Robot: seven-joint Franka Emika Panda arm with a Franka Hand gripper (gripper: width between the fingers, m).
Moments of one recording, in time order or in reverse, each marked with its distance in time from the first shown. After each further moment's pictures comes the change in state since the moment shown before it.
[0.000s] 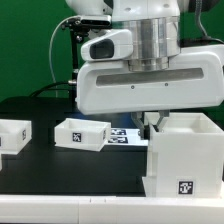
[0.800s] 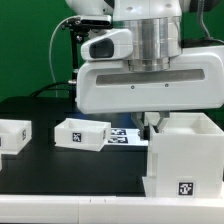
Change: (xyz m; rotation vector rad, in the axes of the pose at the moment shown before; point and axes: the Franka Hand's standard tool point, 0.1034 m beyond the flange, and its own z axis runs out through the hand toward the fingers) arm 0.004 0.000 -0.001 -0.011 -0.001 0.017
